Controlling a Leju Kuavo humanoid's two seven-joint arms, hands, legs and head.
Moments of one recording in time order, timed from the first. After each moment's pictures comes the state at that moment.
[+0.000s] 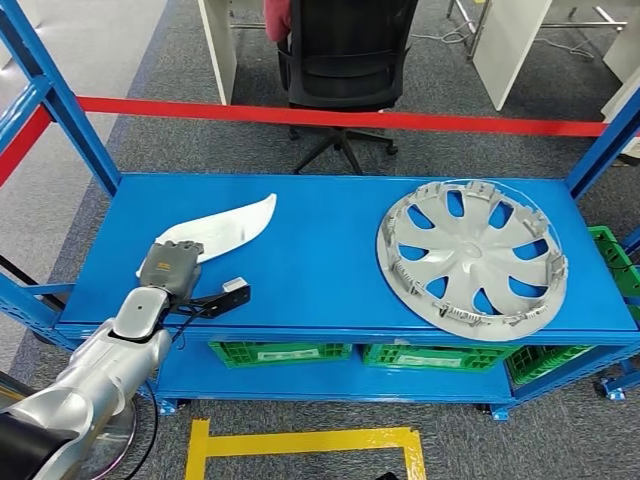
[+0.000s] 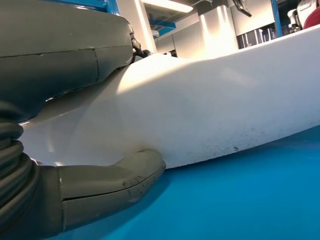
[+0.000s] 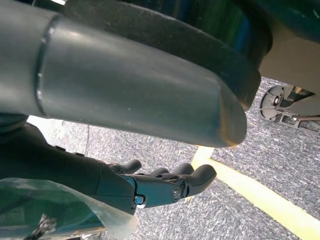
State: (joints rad) left arm -0.81 -0.11 -0.41 -0.28 -1.32 0.48 0.15; right arm -0.06 0.18 -0.32 -0.18 0.73 -0.08 0.25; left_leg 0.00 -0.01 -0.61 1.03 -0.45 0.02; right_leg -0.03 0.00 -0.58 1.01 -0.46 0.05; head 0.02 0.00
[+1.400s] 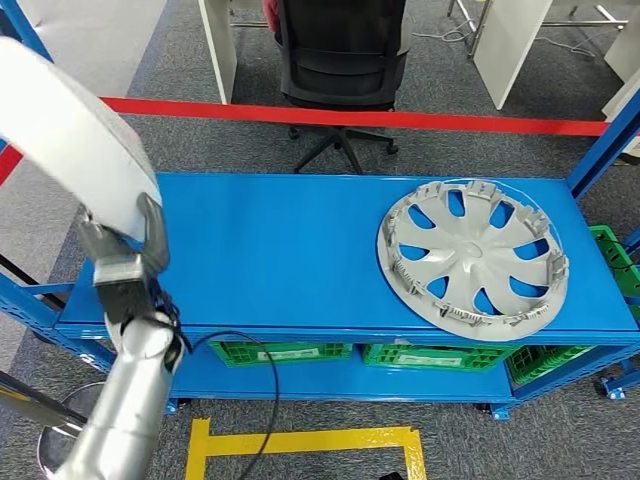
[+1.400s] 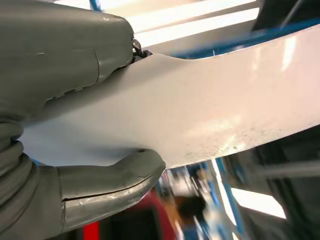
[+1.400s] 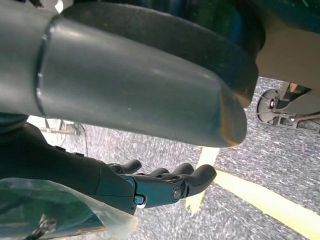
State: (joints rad) left arm -0.43 -0.28 -0.13 -1.23 -0.24 0.58 -0.68; right arm -0.05 0.20 -0.45 -0.18 0.74 -0.12 0.24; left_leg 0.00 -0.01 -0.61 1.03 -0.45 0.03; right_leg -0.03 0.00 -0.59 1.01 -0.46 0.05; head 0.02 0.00
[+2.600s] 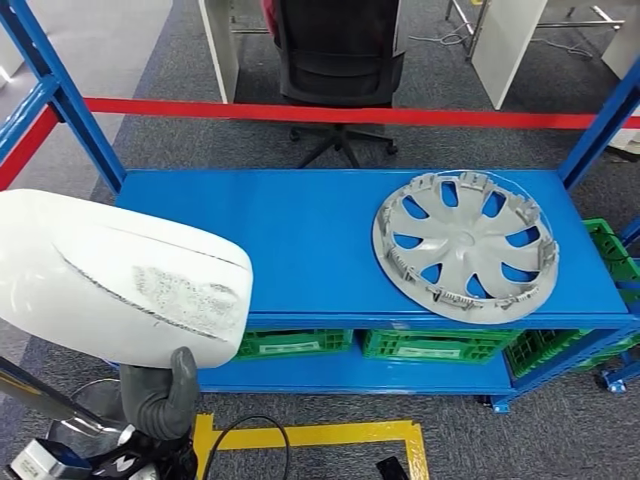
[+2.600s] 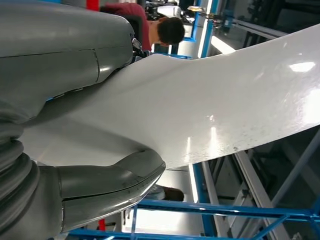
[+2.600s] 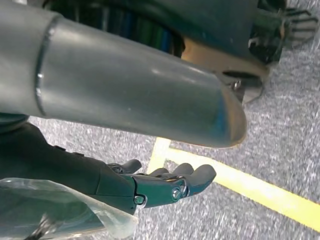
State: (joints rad) left arm 0.12 -0.20 -0.34 -1.75 0.09 -0.09 -0.68; right arm -0.05 0.24 -0.53 -0.18 0.83 -0.23 0.01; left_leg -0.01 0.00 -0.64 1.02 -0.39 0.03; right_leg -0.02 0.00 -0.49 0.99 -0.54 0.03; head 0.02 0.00
